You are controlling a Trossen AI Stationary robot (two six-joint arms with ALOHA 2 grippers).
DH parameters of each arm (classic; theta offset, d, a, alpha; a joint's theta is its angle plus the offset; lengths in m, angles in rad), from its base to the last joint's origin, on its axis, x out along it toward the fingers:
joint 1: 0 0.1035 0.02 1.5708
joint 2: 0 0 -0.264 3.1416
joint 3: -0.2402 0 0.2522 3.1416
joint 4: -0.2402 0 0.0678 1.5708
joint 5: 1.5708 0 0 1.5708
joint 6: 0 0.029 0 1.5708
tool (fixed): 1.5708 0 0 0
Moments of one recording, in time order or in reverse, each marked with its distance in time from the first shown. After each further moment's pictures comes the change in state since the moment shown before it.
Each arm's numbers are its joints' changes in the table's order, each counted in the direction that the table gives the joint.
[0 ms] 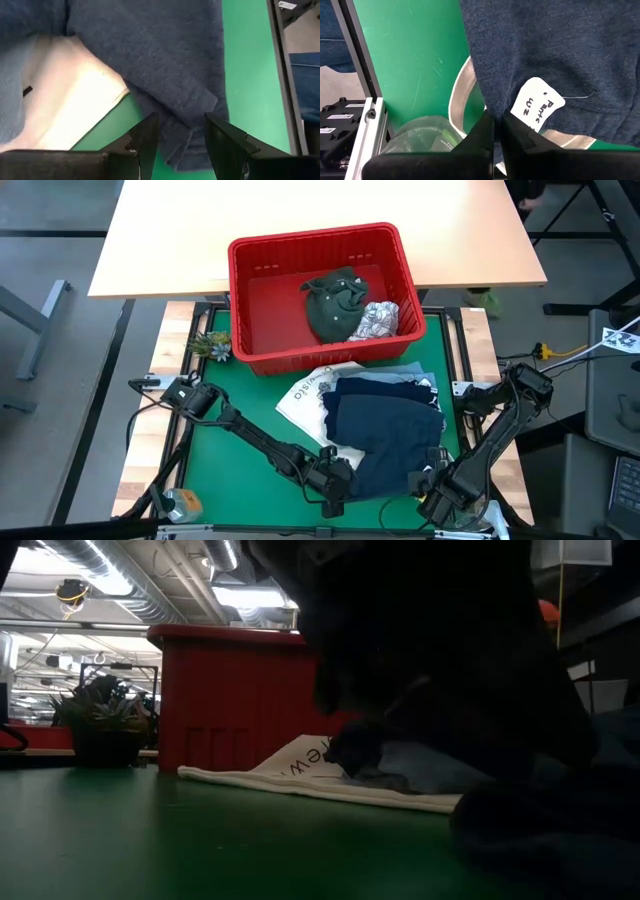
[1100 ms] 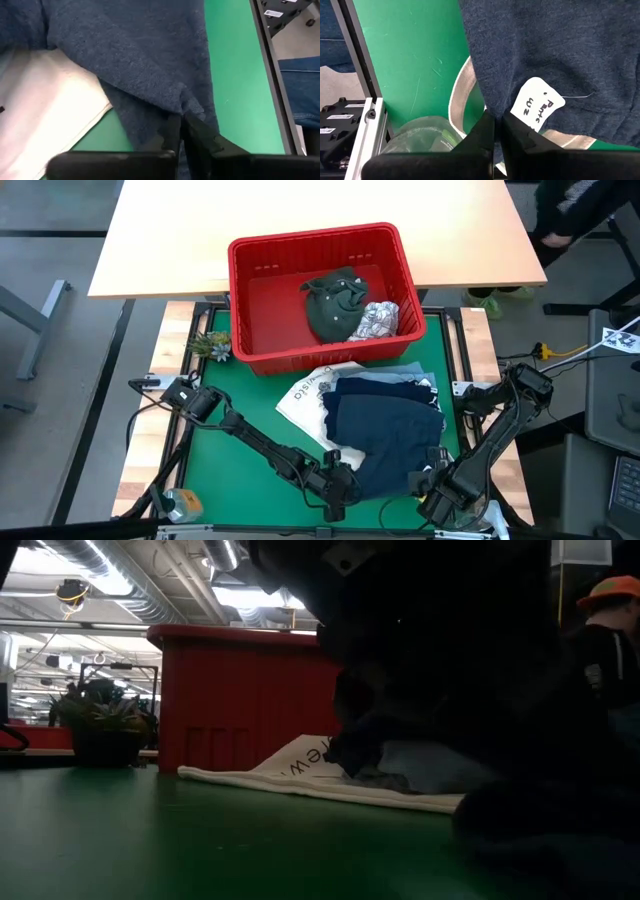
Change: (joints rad) left arm -0.011 -0.034 -0.001 0.102 -0.021 0.048; right arm 0.000 0.000 0.000 0.000 0.000 0.000
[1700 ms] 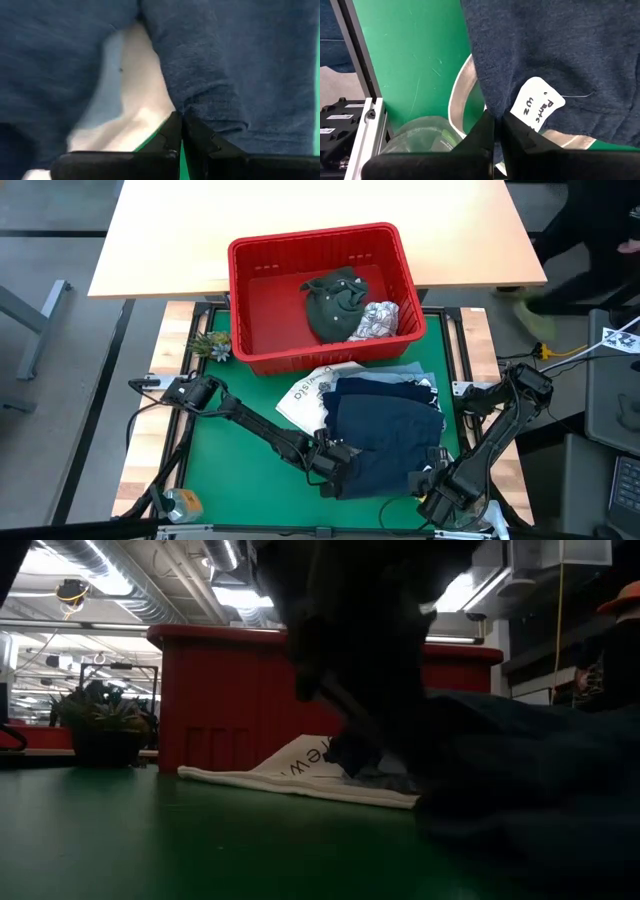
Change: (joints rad) left arm 0.083 0.078 -0.001 -0.328 -0.002 -0.007; right arm 0.000 0.000 0.001 0.000 0.000 0.000
